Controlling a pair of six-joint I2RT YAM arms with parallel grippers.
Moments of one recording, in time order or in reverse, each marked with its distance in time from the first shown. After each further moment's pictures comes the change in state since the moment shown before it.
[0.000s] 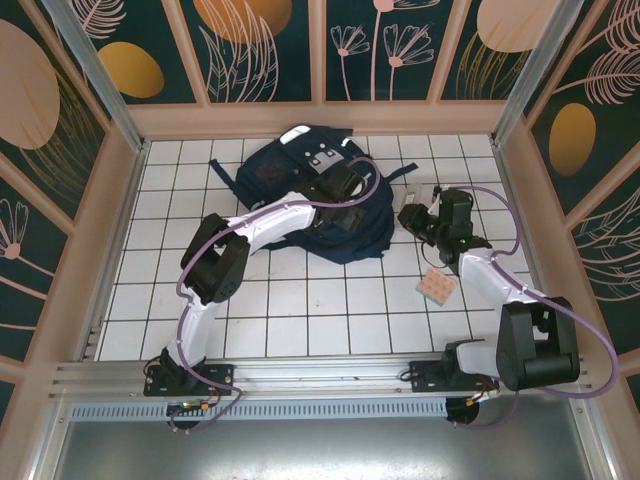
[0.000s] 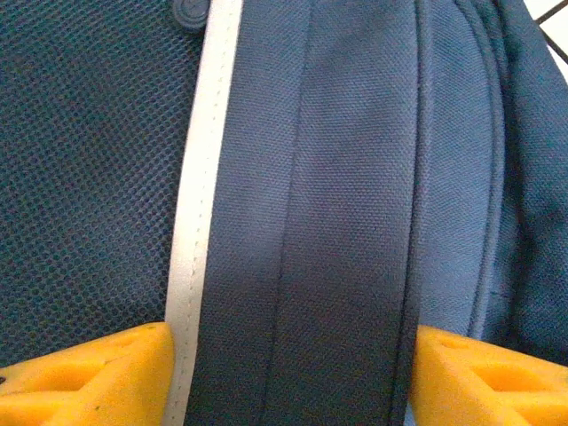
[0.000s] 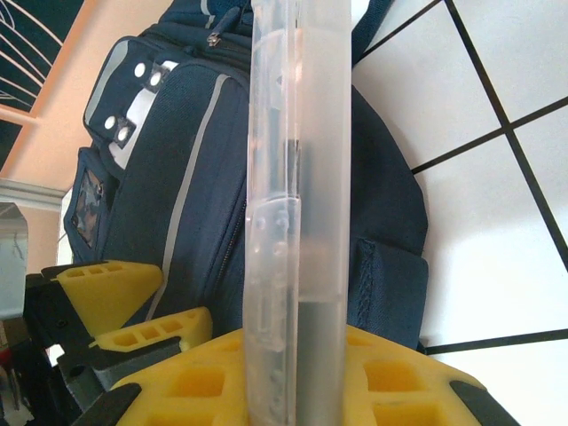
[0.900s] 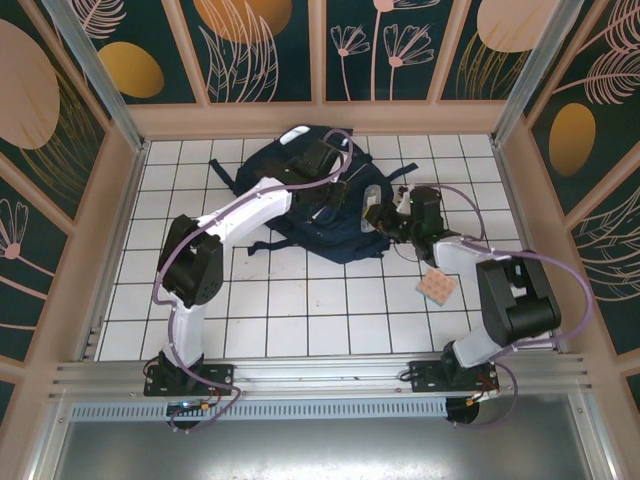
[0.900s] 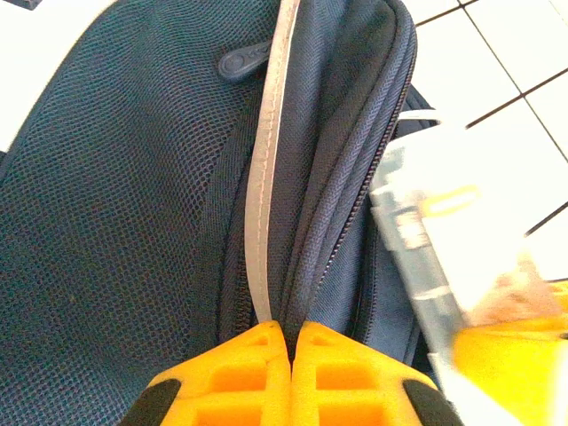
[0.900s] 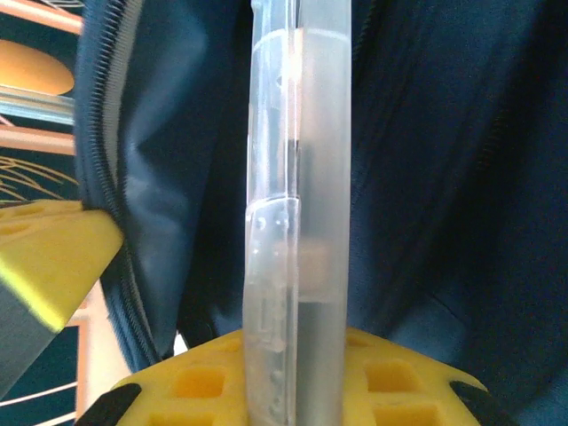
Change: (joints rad) left arm 0.093 -0.132 0.013 -0.030 0.189 -0.137; right arm 0.155 0.290 0.052 0.312 -0.185 0.201
